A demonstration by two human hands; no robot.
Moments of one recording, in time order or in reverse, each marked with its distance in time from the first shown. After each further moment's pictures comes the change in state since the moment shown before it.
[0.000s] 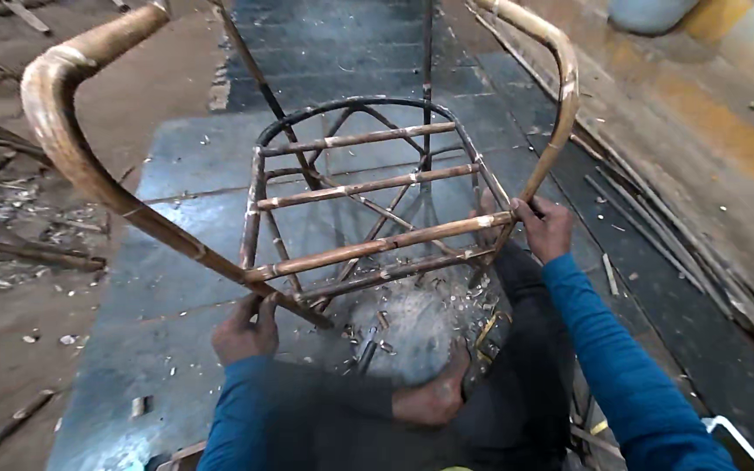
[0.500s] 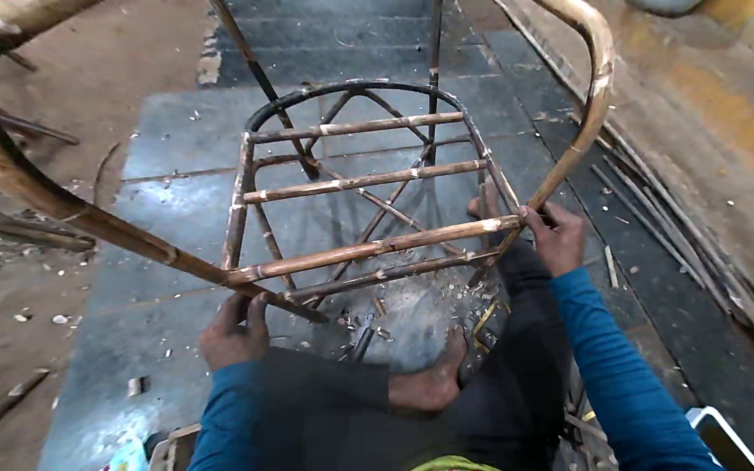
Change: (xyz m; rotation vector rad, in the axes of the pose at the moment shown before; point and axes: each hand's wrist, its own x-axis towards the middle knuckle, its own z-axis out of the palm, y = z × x) left_hand -0.016 -0.001 -0.009 -0.009 0.012 -0.007; right_hand -0.024 0.000 -0.005 0.048 0.016 -0.073
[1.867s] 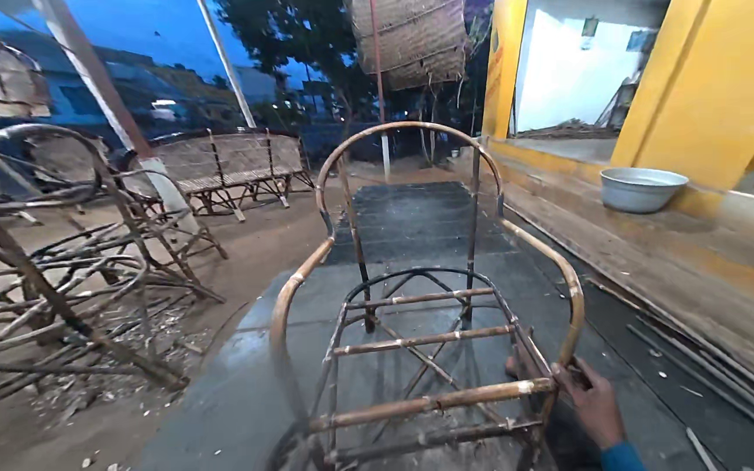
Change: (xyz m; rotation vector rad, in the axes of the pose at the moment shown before) left_hand 0.002 0.022 -0.022 -0.351 0.182 -0.005; right_hand -0.006 -0.005 0.000 0.241 0.122 0.055
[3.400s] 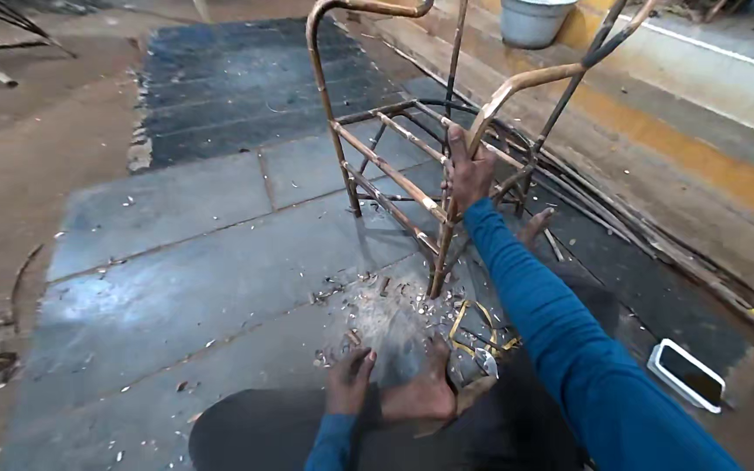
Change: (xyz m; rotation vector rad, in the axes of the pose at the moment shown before) left_hand -0.169 0.003 0.113 -0.115 -0.721 -0.030; right_hand 0.059 -0.066 0.014 0.506 0.192 -0.073
